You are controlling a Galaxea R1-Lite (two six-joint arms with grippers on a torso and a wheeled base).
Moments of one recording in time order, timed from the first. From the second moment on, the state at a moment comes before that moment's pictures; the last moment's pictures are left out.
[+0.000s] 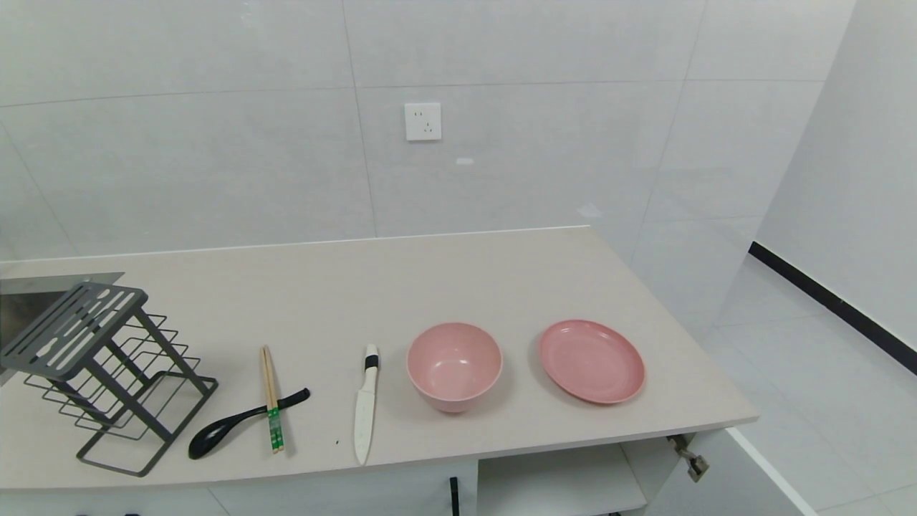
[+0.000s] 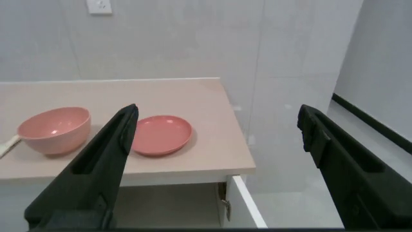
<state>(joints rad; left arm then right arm) 0.00 0.00 0.00 0.00 -0.02 0.02 0.00 0.01 -0.05 -0.12 0.07 0.00</state>
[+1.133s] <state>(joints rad) 0.00 0.00 0.00 0.00 -0.04 0.02 0.09 1.08 -0.32 -0.27 0.29 -0.05</state>
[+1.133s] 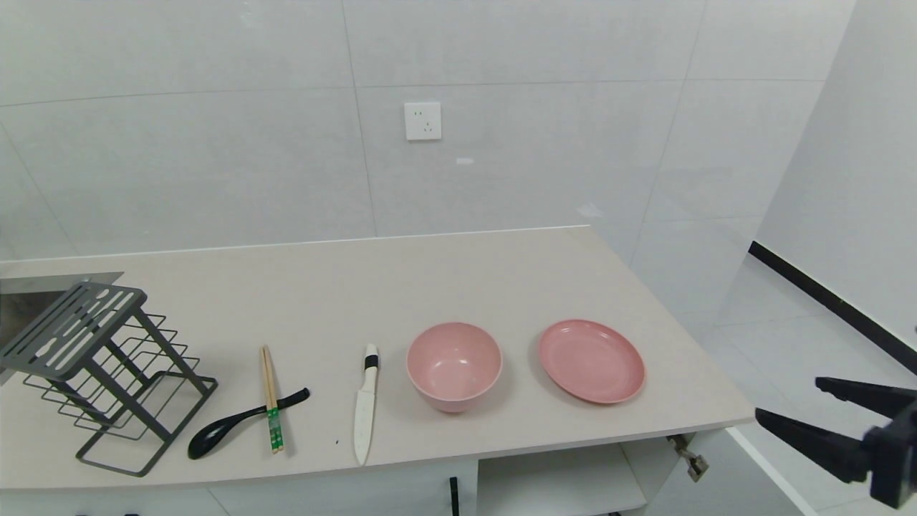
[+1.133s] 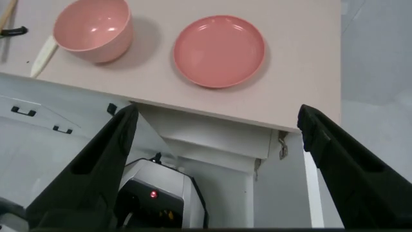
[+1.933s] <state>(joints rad) 0.00 0.00 0.00 0.00 -0.04 0.02 0.13 1.70 -0.42 -0.64 0.28 -0.06</state>
